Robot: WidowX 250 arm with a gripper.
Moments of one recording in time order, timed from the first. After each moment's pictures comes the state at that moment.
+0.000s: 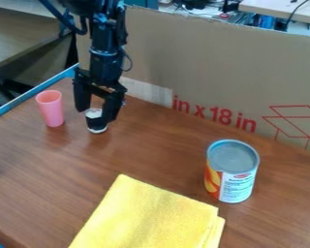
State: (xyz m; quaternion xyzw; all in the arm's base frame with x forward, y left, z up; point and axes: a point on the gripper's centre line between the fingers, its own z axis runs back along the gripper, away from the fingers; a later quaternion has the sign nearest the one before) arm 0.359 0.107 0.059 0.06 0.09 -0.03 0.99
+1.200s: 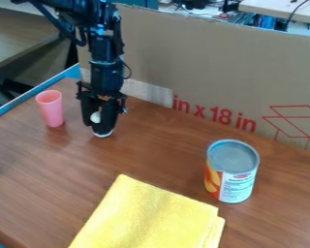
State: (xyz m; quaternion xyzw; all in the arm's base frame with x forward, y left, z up) arm 0.357 0.102 0.040 -0.01 0.12 -0.04 0.99
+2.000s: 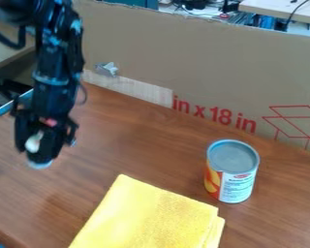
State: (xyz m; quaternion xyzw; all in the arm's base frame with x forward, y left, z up) arm 0.228 0.100 0.069 0.09 0.16 0.02 0.98
